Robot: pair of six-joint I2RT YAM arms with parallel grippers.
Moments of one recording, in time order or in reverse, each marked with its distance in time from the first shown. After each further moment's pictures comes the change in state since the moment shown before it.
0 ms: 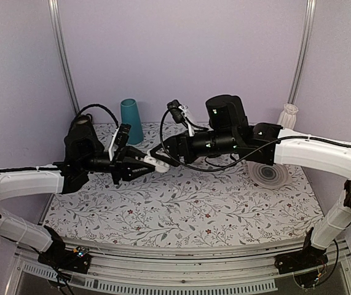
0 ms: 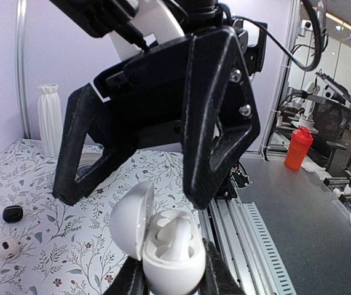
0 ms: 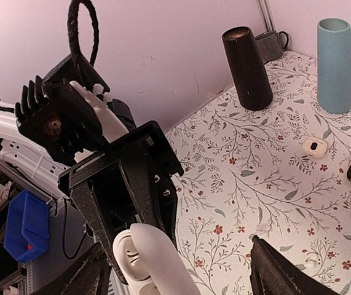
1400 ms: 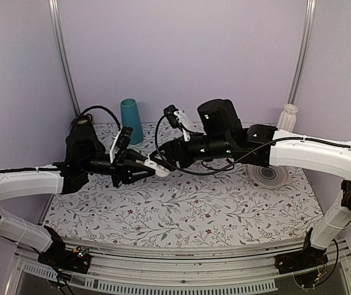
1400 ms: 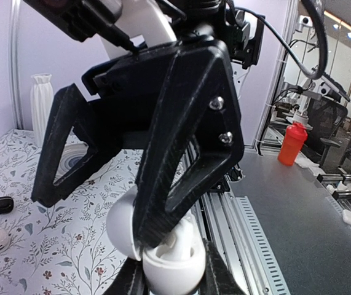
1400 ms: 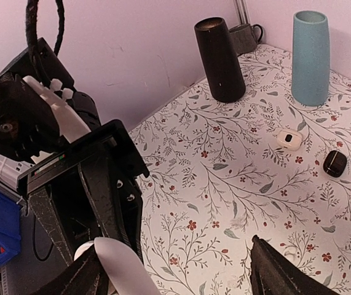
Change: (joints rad) left arm -0.010 -0.008 0.000 -0.054 0.003 0.011; right arm 0.040 0.034 0.024 -0.064 0.140 -0.047
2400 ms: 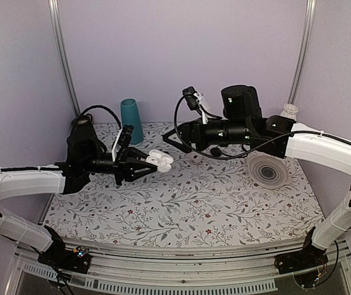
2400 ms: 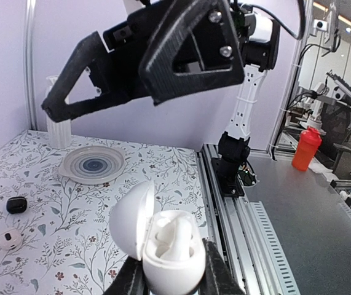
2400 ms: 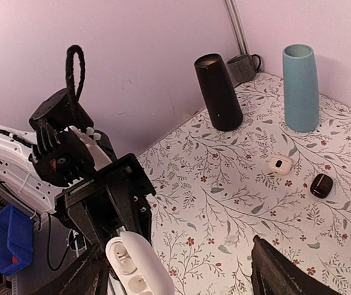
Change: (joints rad) left arm -0.001 0.023 0.000 0.034 -0.045 0.000; right arm -0.091 -0.076 -0.003 0.034 -0.093 -0.002
